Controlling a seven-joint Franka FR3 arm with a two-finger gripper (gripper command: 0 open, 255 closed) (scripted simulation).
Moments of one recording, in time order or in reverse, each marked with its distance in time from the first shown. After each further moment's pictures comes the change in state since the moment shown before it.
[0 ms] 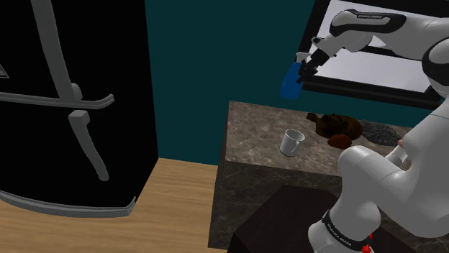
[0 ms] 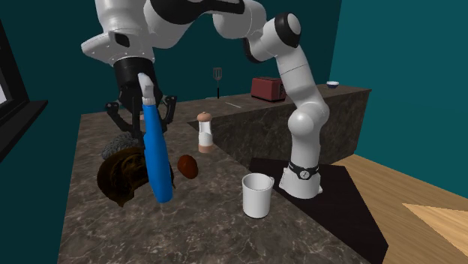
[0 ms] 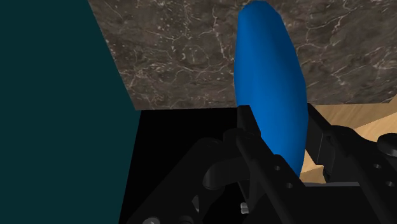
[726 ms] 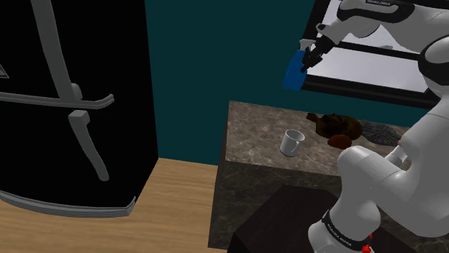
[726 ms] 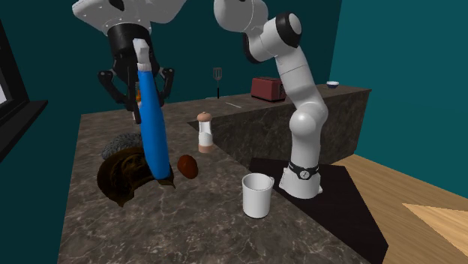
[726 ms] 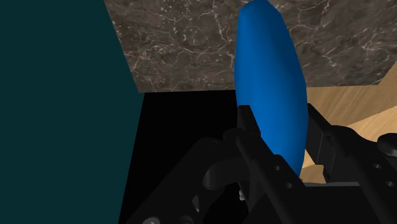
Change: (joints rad) arm 0.061 0.000 -0.011 0.164 -0.004 -0.137 0.048
